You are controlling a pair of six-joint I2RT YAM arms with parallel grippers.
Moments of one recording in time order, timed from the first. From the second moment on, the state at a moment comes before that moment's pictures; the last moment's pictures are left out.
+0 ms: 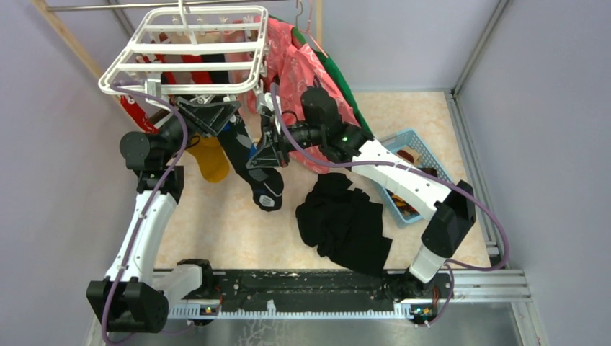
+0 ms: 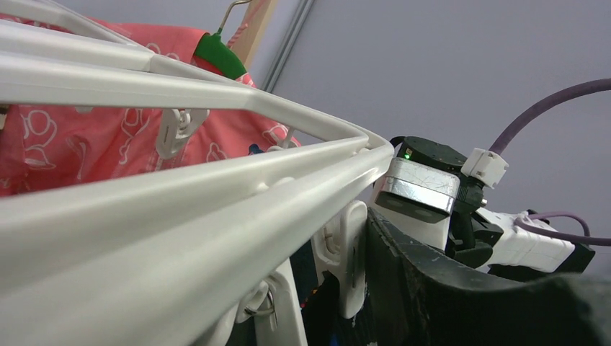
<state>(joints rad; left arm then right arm) -0.05 1.05 0.97 0.71 0.75 -0.95 0.85 1.65 1.62 -0.14 -0.91 0.06</state>
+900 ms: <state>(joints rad) -0.05 1.01 0.92 0.79 0.76 -1.05 0.85 1.65 1.60 -0.16 -0.91 0.04</state>
